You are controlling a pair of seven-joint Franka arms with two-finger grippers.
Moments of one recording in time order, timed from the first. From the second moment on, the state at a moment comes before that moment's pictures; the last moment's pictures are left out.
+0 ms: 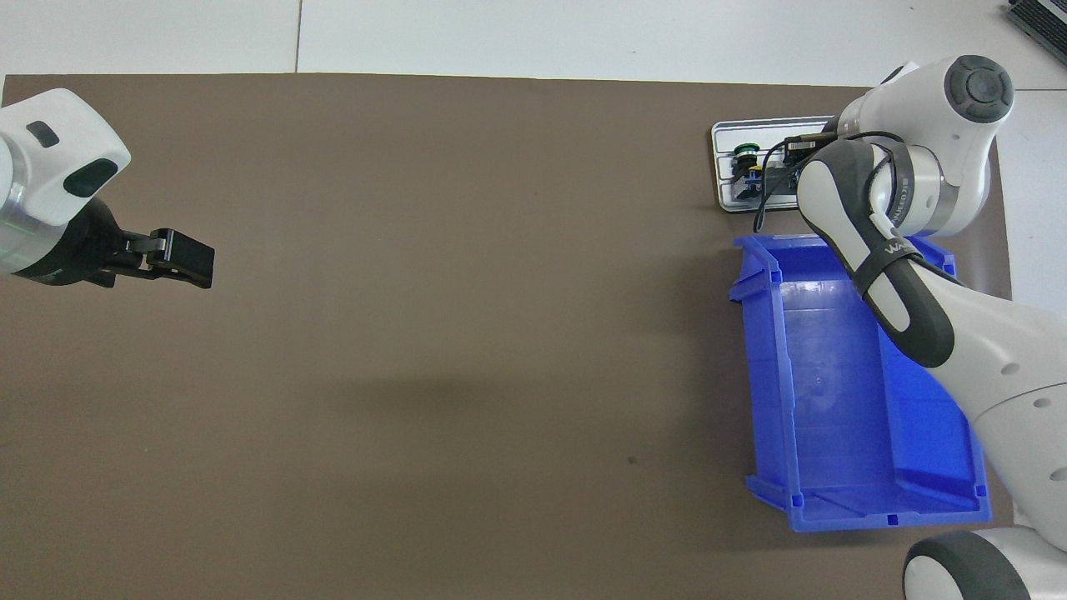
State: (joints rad) left arm -0.06 0.03 -0.11 -1.57 0.00 1.54 -0.09; right arm -0.05 0.75 0.02 -1.30 0.00 2.26 -0.05
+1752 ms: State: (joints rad) left arm -0.06 0.03 -0.12 -1.57 0.00 1.54 -0.09; right arm 0.62 0.59 0.02 -1.41 -0.23 2.12 2.11
